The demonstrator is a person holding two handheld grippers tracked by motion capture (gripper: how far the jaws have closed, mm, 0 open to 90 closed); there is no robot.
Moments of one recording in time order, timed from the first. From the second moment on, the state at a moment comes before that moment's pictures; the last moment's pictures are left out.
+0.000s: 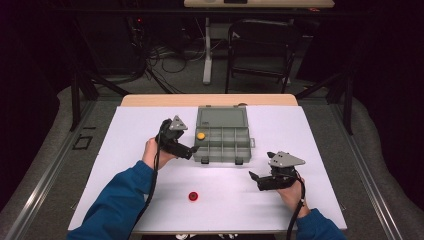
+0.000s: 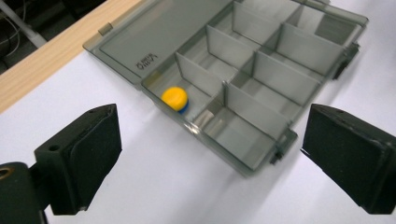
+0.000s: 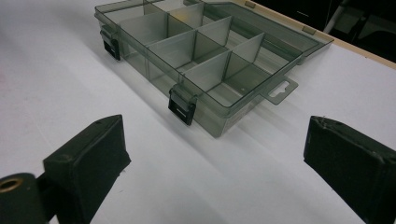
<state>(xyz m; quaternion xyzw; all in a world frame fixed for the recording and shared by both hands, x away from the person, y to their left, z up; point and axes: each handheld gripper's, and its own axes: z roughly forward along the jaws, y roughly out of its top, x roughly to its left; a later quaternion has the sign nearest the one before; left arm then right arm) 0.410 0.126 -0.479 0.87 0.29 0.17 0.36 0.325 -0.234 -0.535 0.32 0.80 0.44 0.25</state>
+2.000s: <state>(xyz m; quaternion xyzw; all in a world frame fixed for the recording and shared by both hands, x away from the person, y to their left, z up) 0.320 0.135 -0.508 0.89 0.25 0.14 0.36 0.324 -0.230 -0.533 0.32 0.80 0.43 0.25</state>
